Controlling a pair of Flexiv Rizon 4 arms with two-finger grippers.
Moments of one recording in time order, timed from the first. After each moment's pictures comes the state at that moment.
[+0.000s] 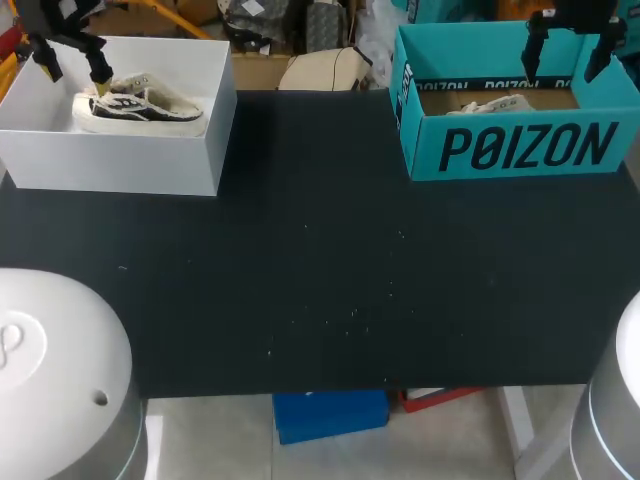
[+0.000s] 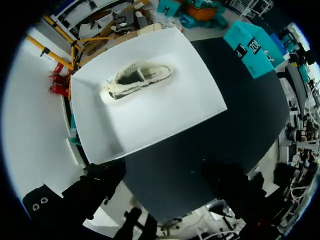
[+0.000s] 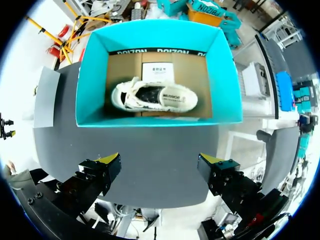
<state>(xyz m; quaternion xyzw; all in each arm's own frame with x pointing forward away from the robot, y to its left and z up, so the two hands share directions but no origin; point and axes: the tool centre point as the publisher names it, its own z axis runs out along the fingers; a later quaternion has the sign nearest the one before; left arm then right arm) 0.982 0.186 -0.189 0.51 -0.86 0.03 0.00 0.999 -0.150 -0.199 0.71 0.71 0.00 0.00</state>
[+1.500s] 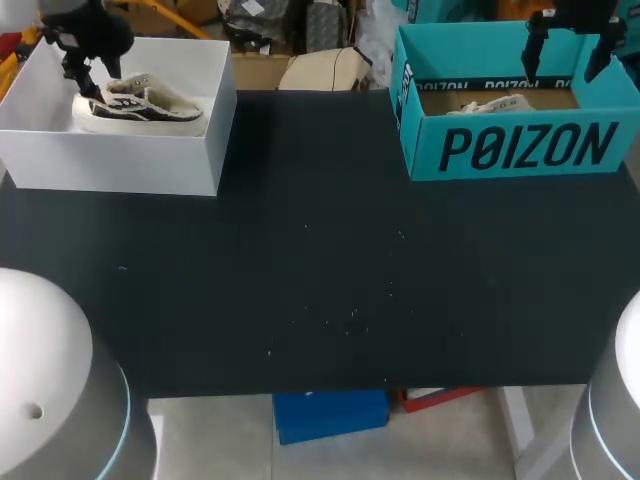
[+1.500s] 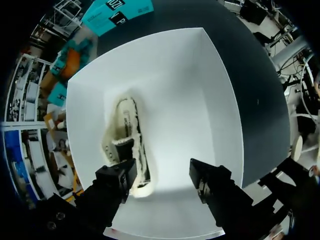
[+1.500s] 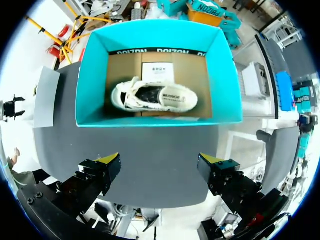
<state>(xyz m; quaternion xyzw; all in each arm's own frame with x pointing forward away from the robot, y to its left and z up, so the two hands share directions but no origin) 1.118 0.199 -0.289 -0.12 -0.99 0.01 -0.08 0.999 -0.150 -0.199 0.71 0.71 0.00 0.00</state>
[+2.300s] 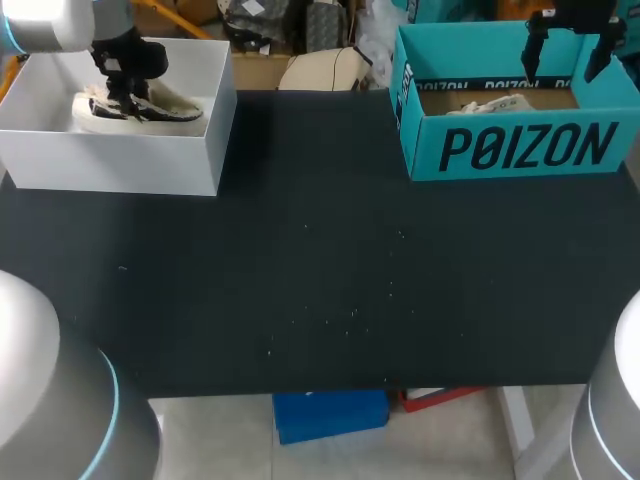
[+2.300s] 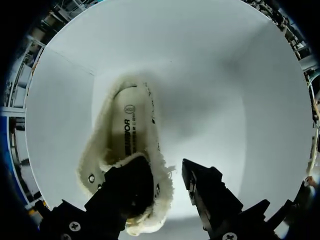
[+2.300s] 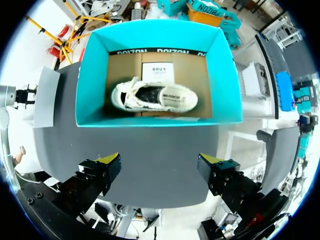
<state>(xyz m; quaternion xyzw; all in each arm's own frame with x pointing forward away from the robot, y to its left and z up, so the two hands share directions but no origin) 1.167 0.174 -0.384 -0.08 -1.00 0.01 -0.03 0.999 -0.150 -0.199 0.71 0.71 0.00 0.00</state>
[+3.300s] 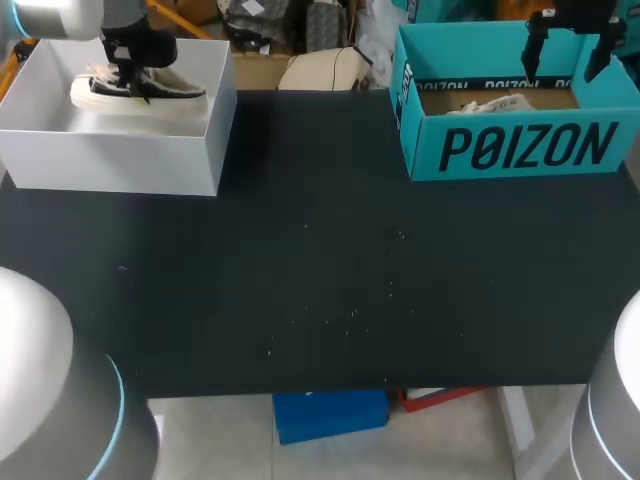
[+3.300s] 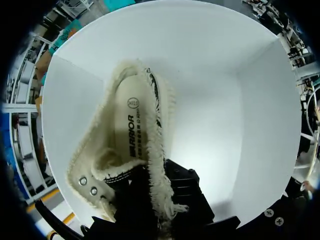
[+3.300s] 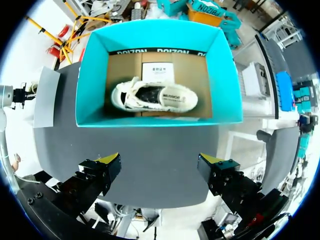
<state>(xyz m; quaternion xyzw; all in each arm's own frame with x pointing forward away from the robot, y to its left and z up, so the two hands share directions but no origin) 1.168 0.159 -0.345 -0.06 -1.00 -0.02 -0.05 0.999 -0.150 -0.199 0.71 0.71 0.00 0.00</state>
